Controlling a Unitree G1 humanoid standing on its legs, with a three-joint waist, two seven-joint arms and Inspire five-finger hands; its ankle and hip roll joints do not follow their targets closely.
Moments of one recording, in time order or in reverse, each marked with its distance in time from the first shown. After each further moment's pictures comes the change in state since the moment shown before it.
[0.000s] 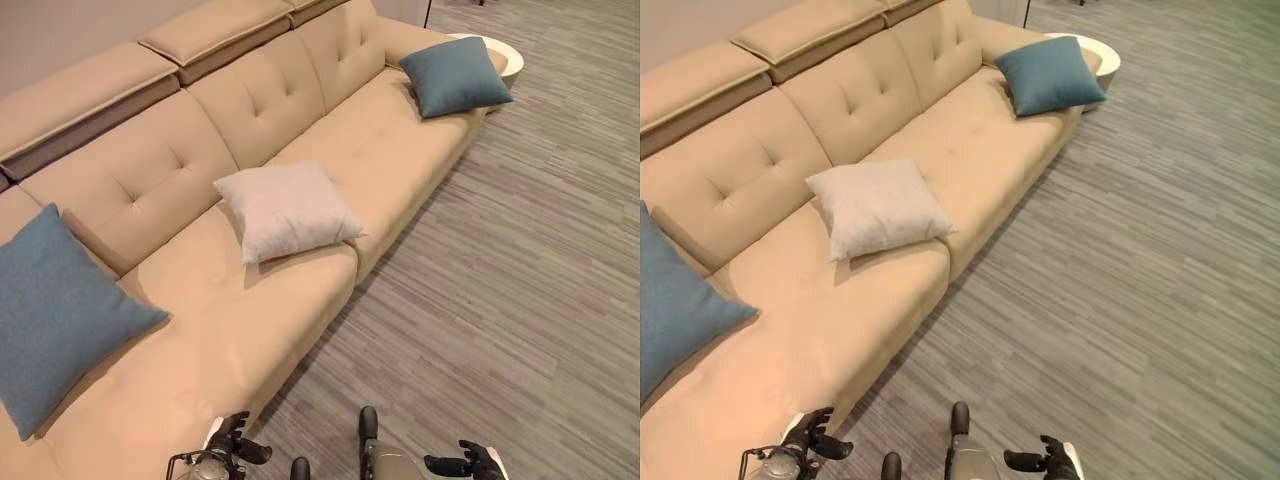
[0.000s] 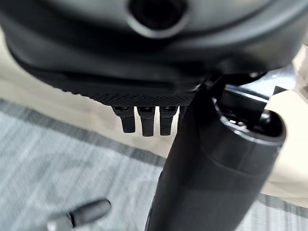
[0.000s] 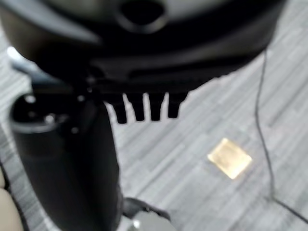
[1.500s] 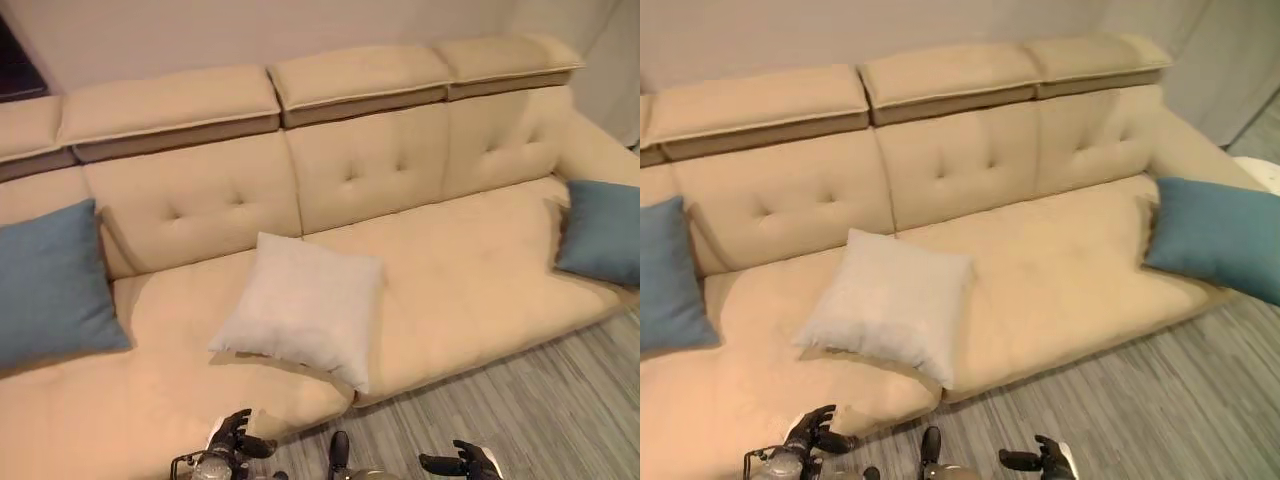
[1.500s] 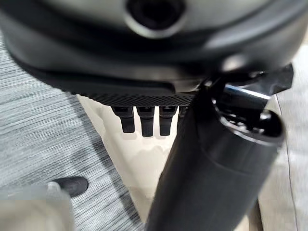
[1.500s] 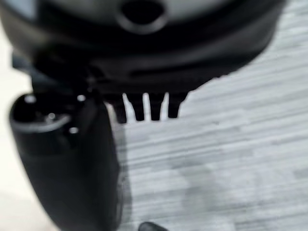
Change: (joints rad) left arm -0.036 0.008 0.038 0.003 -0.058 -0.002 -0.001; right arm -0.035 0.006 -0.003 0.027 0.053 -0.018 0.029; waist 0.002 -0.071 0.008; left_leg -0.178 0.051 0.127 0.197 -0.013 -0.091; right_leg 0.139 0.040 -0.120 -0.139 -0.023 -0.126
